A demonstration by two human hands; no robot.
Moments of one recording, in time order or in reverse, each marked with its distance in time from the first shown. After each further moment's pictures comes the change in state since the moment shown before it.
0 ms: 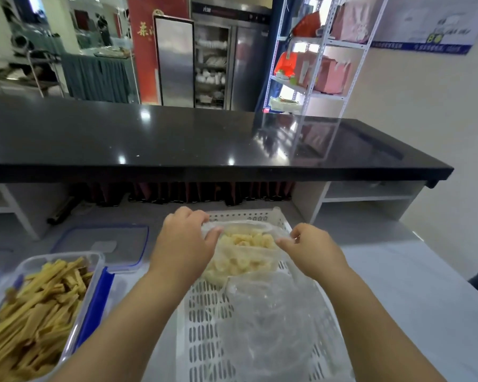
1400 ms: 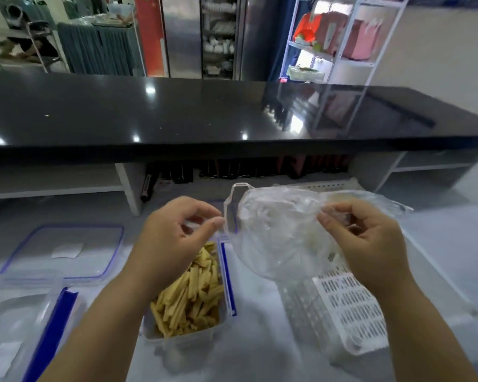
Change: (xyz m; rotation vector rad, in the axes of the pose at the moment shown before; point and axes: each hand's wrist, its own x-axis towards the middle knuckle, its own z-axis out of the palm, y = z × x) left_hand -0.027 -0.180 -0.161 -0.413 -0.153 0.157; right_hand -0.126 -0.160 0.058 0.668 0.419 -0.399
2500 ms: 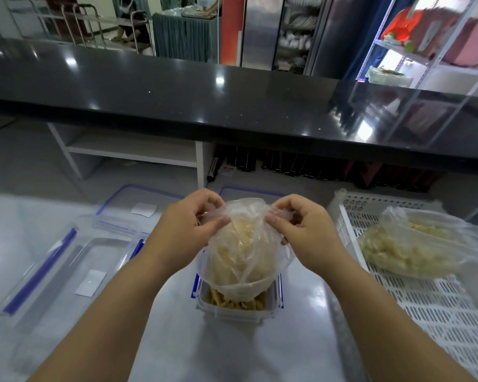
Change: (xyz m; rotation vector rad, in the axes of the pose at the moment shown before) left_hand -0.038 -0.037 -0.048 0.021 0.076 -0.321; right_hand 0.007 -0.026 0.133 0.116 -0.601 0.136
